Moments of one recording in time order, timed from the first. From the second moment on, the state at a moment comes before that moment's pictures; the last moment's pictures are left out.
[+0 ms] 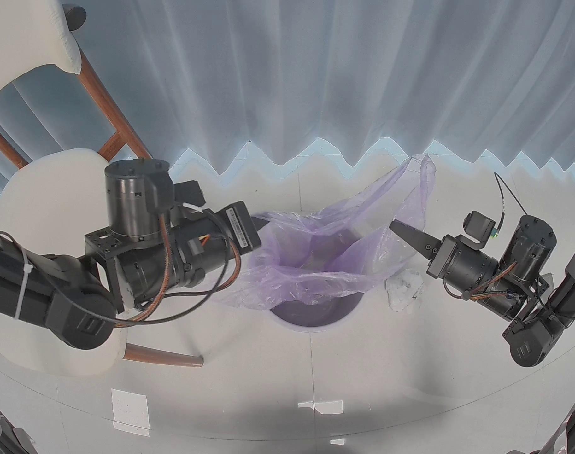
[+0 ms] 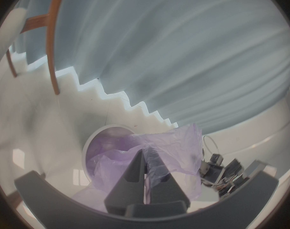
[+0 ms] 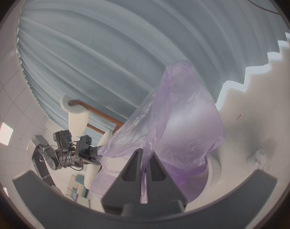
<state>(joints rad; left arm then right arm) -0.58 1.78 -0.88 -0.71 -0.07 -0.64 0.23 1.92 -0.50 -1.52 0.43 0.59</state>
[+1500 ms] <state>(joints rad) -0.48 2.13 -0.87 -0.98 -0.01 -0.63 0.16 2.16 -0.62 -1.49 0.42 0.70</state>
